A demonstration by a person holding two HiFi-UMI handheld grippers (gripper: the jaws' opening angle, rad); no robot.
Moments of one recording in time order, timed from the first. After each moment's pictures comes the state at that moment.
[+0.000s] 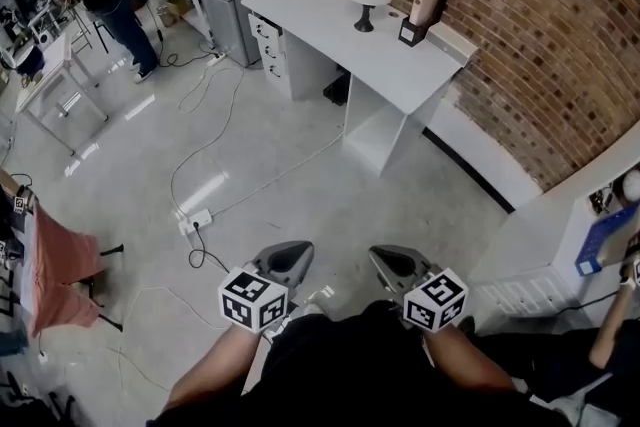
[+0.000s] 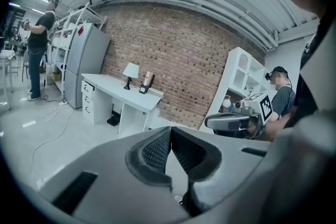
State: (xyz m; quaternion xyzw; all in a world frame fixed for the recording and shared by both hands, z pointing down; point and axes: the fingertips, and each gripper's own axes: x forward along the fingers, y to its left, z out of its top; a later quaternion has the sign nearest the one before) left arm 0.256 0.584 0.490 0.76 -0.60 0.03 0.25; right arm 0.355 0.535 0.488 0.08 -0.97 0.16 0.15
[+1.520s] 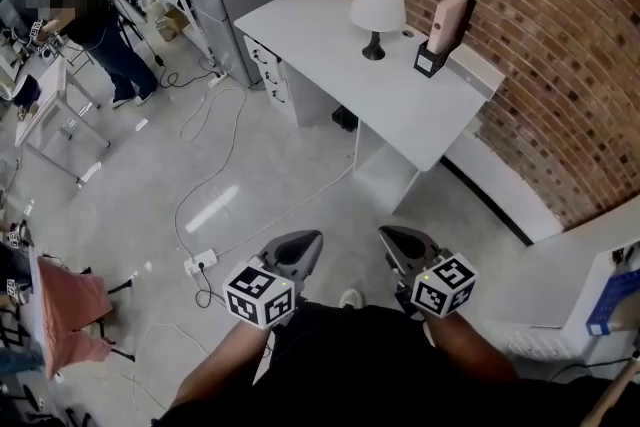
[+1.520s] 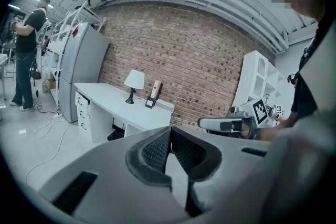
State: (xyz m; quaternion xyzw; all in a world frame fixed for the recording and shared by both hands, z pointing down) left arm 0.142 0.340 0.473 0.76 -0.61 0.01 0.23; right arm 0.230 0.274 0.478 0.10 -0.97 0.20 0.09
